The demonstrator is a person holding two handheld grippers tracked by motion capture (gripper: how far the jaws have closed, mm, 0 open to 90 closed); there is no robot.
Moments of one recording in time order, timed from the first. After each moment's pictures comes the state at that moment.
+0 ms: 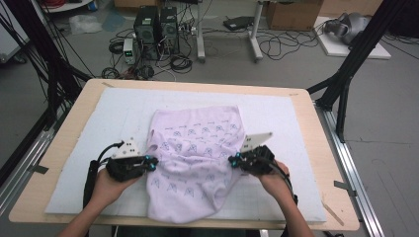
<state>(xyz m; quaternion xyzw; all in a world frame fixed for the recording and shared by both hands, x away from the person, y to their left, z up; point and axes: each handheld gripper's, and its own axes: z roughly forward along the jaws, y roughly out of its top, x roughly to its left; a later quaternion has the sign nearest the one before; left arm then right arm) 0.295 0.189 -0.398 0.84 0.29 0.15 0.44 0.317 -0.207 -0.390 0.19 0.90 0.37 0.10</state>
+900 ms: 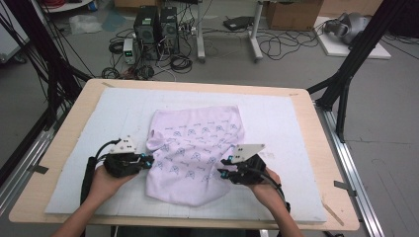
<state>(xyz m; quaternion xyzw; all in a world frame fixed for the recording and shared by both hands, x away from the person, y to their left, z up) 0.303 0.203 -0.421 0.85 0.29 0.11 0.42 0.294 -0.184 -0.402 0.17 0.89 0.40 0.12</state>
